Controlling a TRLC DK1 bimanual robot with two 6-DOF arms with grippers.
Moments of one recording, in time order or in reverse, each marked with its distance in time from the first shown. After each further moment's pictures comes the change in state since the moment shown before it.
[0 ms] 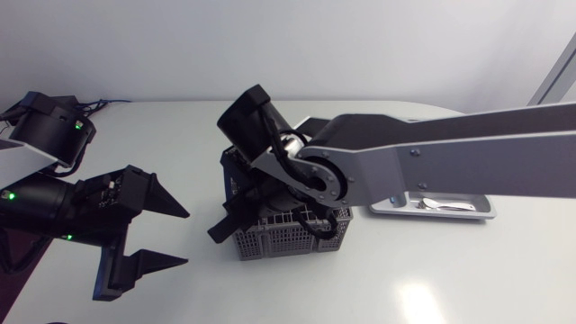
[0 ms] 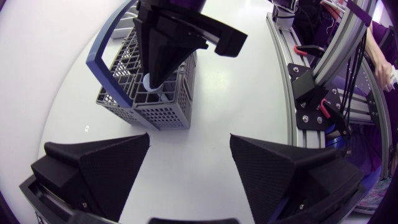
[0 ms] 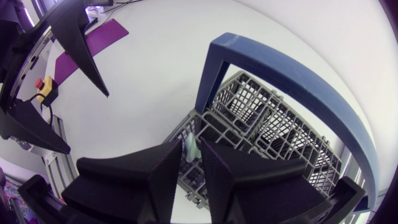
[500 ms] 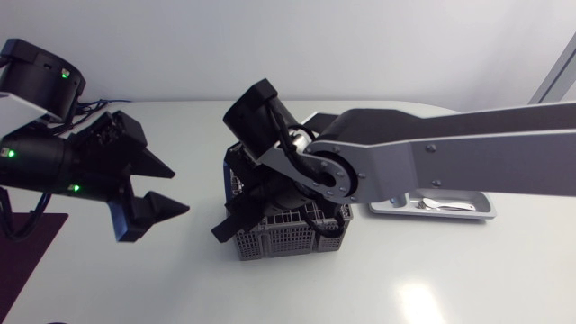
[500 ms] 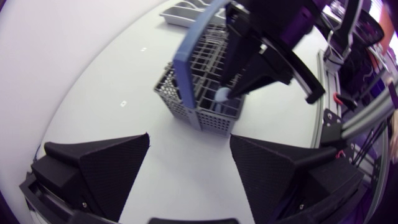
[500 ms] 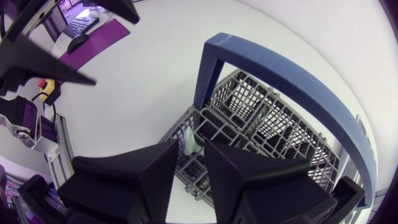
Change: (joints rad) left arm 0.005 0.055 0.141 0.070 -0.161 -0.342; right arm -0.008 -0.026 -0.008 -0.023 -0.018 -0.003
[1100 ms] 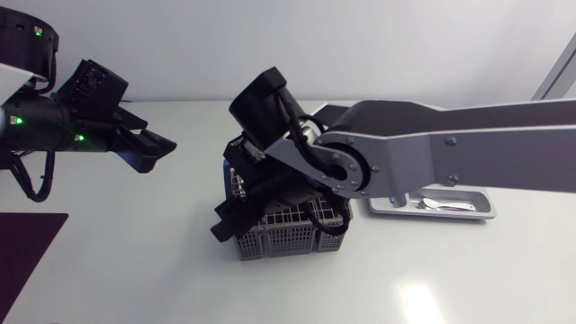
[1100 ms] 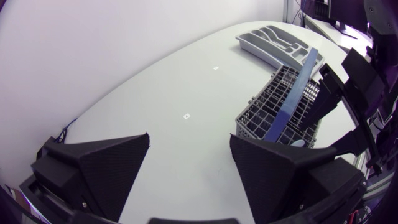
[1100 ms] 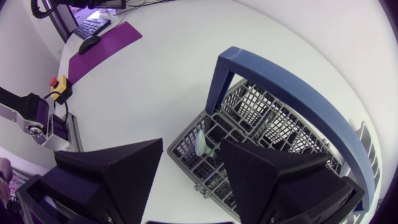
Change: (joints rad) left arm 0.091 0.060 0.055 0.290 -0.163 -0.278; right arm -0.010 -0.029 -0.001 -0.004 -0.064 -0.022
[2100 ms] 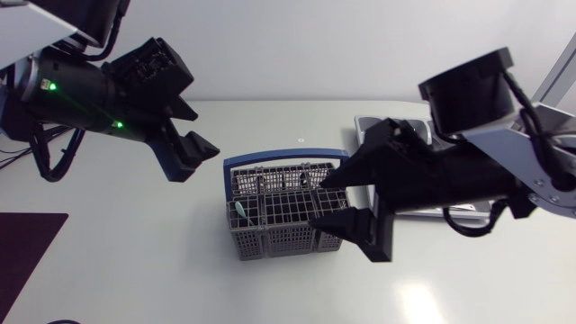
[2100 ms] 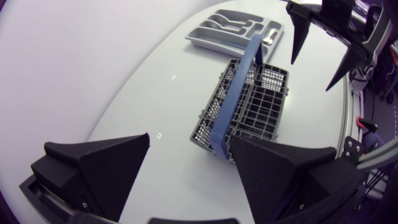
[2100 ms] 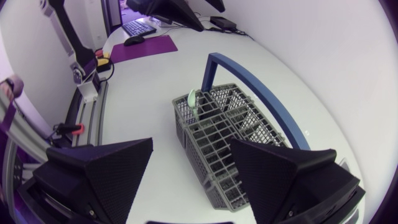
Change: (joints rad) left arm -0.323 0.080 0.215 -0.212 -0.146 0.109; right arm -0.365 -0.491 -0.348 -0.043 -0.464 -0.522
